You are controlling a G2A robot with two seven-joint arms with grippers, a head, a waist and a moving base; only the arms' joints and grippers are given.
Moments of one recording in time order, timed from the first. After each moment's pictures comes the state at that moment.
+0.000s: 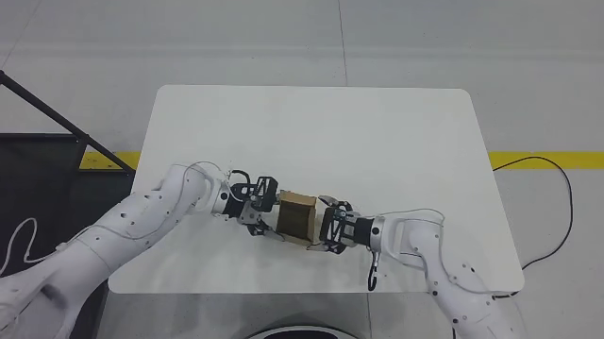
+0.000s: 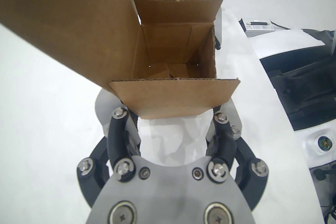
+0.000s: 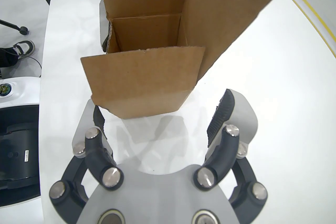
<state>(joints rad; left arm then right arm) 0.58 -0.90 -0.40 -1.18 1.47 -1.01 0.52 -1.13 -1.14 0.99 -1.56 -1.45 -0.82 0.16</state>
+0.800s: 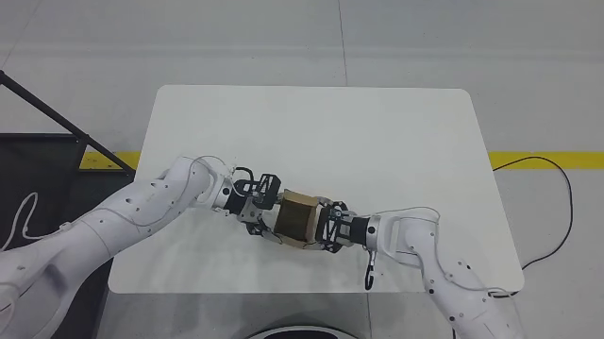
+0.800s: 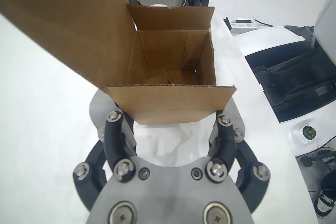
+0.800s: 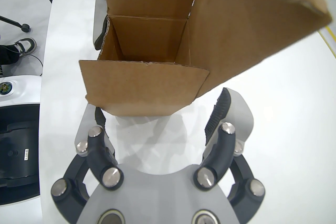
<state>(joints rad) 0.42 -0.91 -0.17 -1.13 1.38 -1.01 0.60 -1.10 -1.14 0.96 -1.55 -1.45 -0.80 0.15</state>
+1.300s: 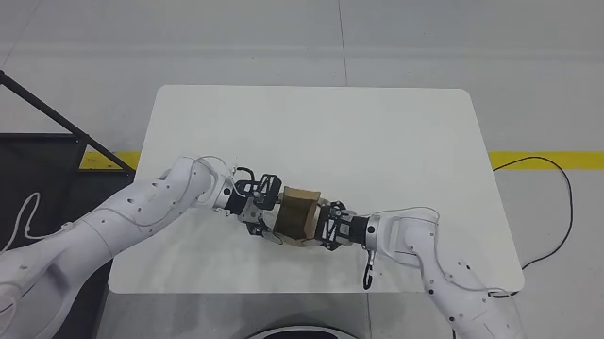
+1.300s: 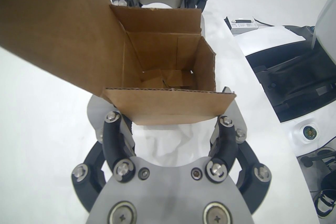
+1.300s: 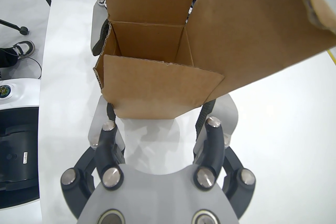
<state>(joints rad) 0.42 -0.92 -0.17 -1.12 1.39 -1.01 0.60 -1.10 -1.14 0.96 -1.56 -1.45 -0.78 0.15</state>
